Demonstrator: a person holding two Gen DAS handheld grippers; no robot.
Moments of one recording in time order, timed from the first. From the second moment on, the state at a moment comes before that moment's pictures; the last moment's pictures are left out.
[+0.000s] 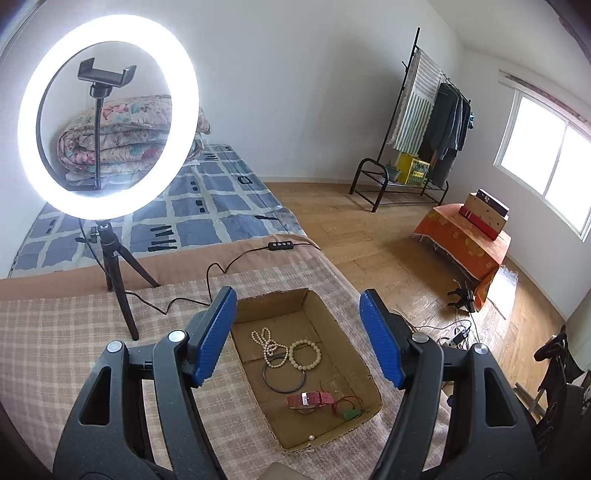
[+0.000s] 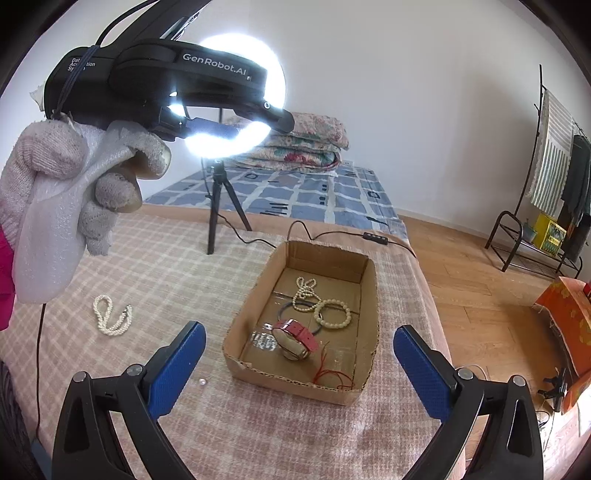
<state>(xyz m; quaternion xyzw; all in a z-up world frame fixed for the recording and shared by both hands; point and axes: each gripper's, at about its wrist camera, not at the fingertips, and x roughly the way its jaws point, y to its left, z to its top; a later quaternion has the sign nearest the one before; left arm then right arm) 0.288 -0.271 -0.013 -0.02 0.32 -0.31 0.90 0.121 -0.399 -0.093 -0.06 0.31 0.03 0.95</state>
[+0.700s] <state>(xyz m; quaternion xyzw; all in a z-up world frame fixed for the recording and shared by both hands) 0.228 -0.154 0.011 -0.02 0.28 -0.27 0.92 0.070 -0.336 -0.077 -0.09 0.31 0.07 0.94</state>
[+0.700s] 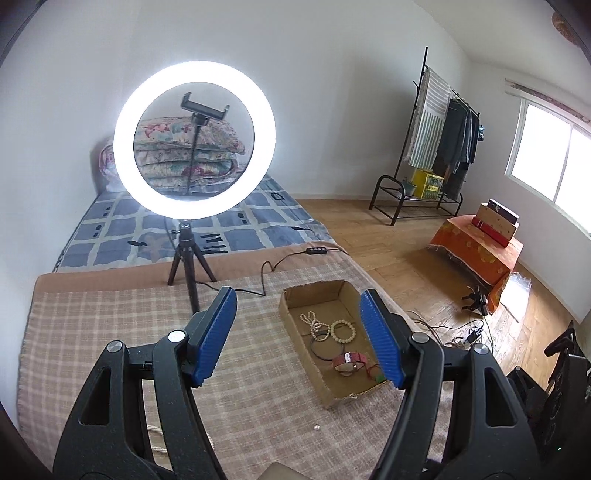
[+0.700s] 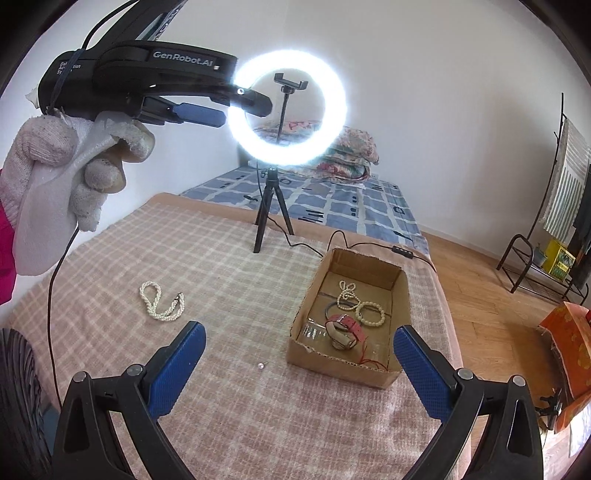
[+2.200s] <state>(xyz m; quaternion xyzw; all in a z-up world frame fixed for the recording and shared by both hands) 0.225 -0.070 -0.223 0.13 0.50 -0.31 0.80 0.161 -0.312 -0.234 0.01 0.50 0.12 0.86</state>
